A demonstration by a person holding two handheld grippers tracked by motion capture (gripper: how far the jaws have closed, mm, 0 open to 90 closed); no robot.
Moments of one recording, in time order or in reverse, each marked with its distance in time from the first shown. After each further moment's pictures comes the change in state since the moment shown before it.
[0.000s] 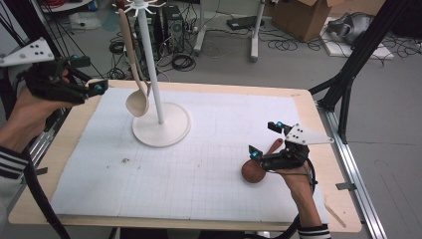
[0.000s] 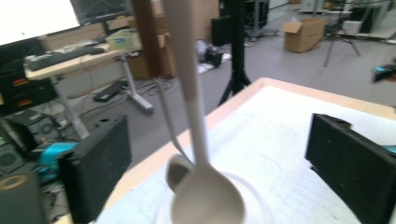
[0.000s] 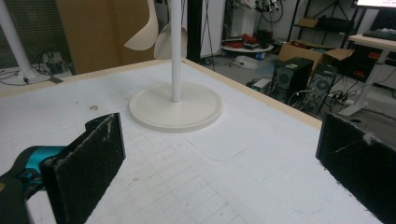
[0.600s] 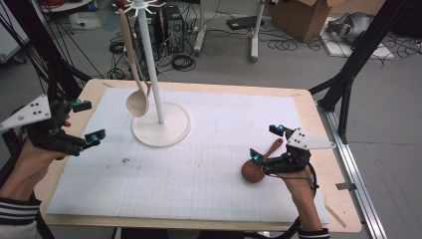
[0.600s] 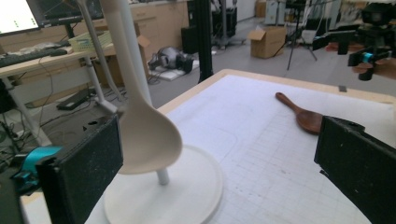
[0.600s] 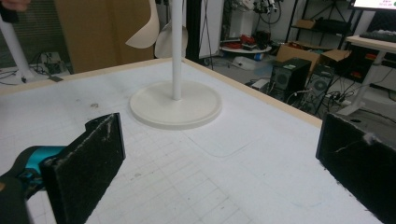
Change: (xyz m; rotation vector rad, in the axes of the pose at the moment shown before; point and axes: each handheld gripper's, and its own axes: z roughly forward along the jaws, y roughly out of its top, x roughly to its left) left arm -0.044 -0.093 -0.026 -0.089 -0.117 -0.020; right arm 0.005 -0.006 -0.007 -0.004 -0.013 0.001
